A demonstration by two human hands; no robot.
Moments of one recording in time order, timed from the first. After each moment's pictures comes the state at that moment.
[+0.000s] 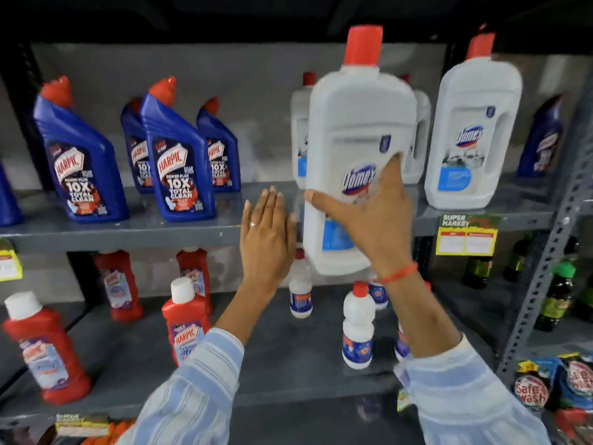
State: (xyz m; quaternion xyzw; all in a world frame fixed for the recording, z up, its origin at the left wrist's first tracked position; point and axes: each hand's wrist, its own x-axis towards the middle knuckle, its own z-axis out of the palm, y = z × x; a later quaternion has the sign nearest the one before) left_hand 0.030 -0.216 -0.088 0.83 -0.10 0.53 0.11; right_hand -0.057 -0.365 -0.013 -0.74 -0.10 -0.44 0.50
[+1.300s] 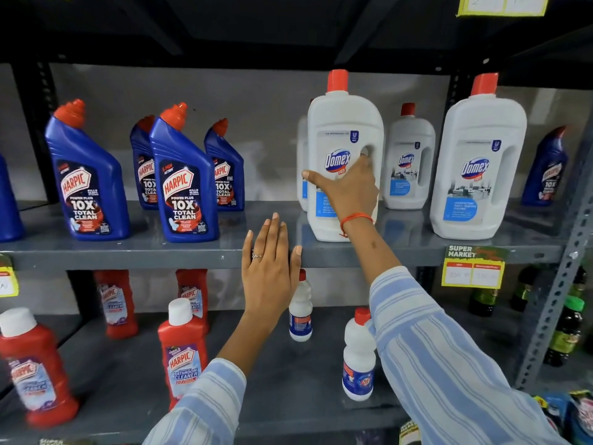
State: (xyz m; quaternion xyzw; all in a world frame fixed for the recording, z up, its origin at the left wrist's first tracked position) left_hand 0.032 -0.220 -0.096 0.87 -0.04 0.49 0.06; right_hand 0.057 -0.346 0.032 -0.76 -0.04 -0.45 0.47
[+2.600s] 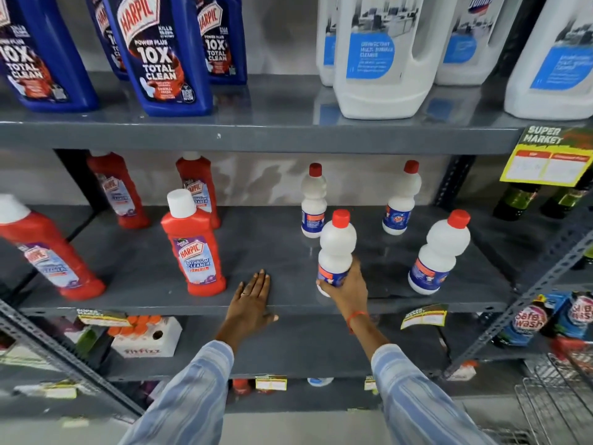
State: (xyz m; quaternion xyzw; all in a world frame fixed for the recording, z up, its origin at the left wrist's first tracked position) left_hand 0.020 -0.142 -0.374 0.99 -0.08 -0.07 0.01; right_hand 0.026 -0.358 -0.332 -0.82 0.07 -0.11 0.56
